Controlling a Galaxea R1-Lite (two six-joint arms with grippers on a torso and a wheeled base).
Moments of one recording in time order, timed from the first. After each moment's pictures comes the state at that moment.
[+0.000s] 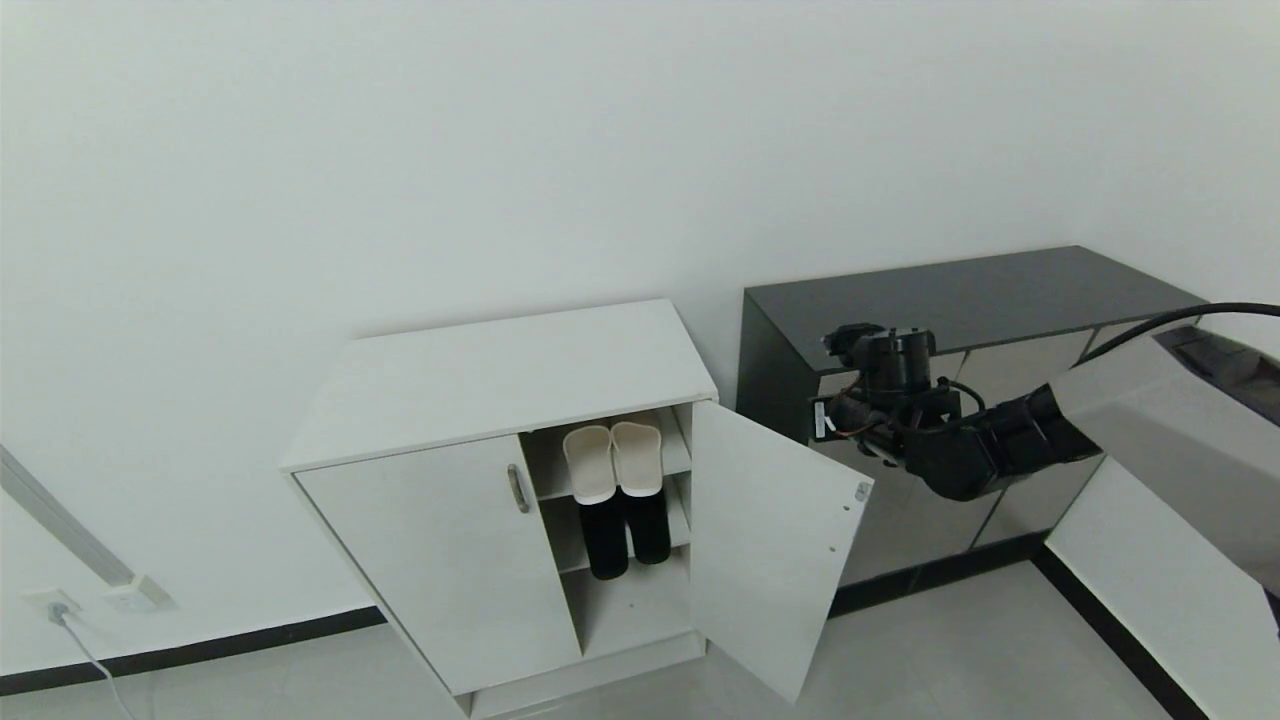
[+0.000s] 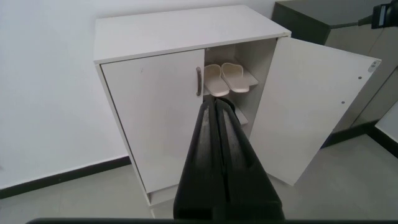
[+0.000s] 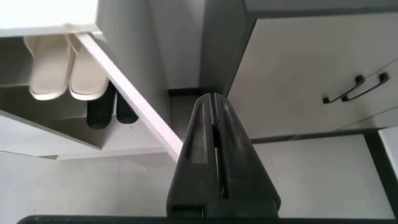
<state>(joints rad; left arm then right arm) 0.00 0.00 0.00 0.00 -0.03 0.00 0.40 2.29 -1.43 -0.52 -0.23 0.06</state>
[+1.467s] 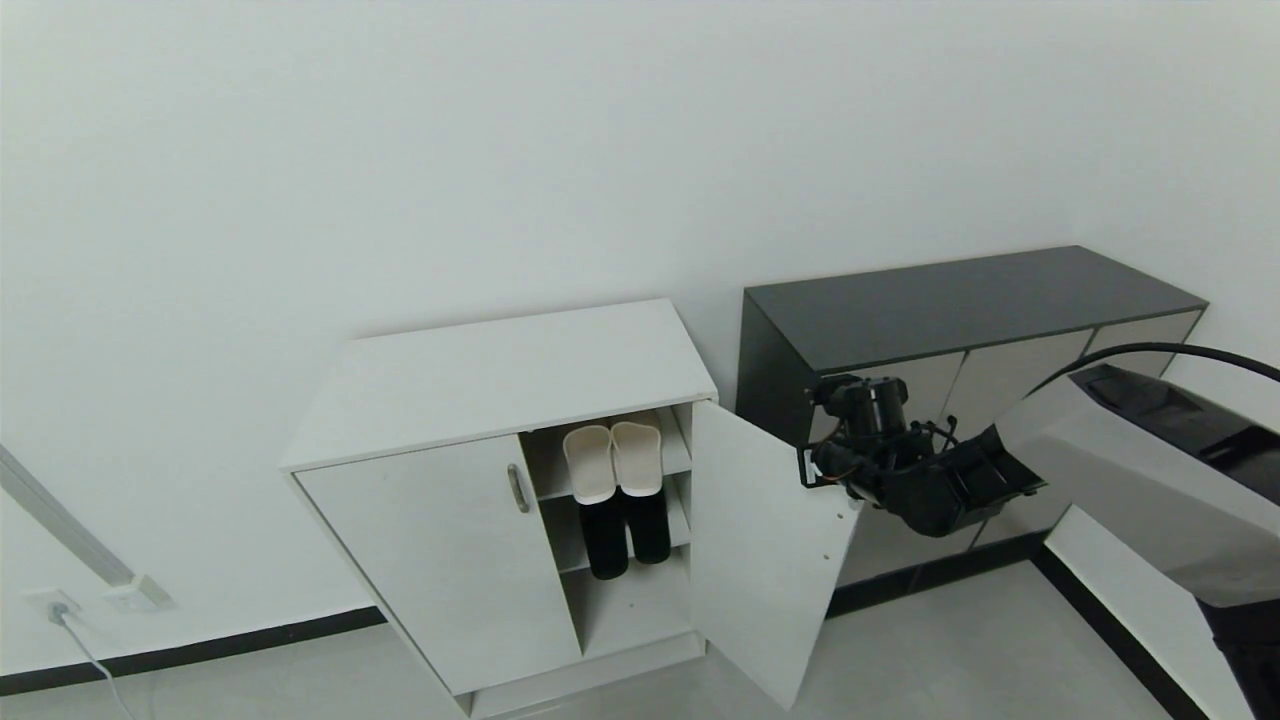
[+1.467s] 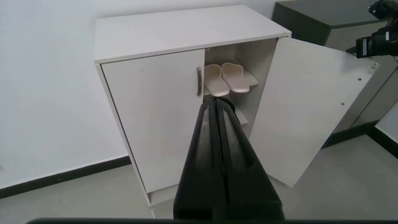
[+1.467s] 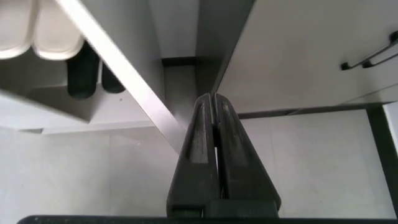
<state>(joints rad) 0.00 0.00 0.00 0.00 -0.03 0.00 0.41 2.39 -1.40 -0.54 -0.23 0.06</state>
